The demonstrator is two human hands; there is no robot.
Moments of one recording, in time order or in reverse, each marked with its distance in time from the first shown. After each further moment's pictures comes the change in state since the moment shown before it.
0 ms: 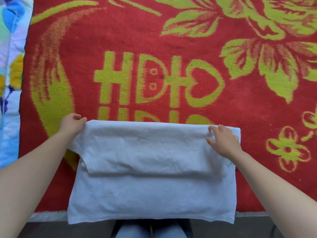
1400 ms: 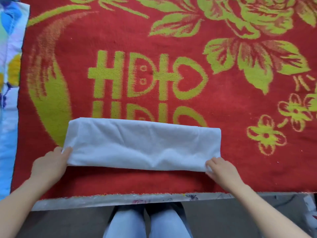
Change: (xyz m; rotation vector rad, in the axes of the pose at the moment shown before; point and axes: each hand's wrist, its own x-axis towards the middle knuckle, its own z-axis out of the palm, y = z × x) left_hand -0.094 -0.107 -0.035 1.156 -0.093 0.526; right_hand -0.102 0.066 0.081 -0.179 0.193 -0.360
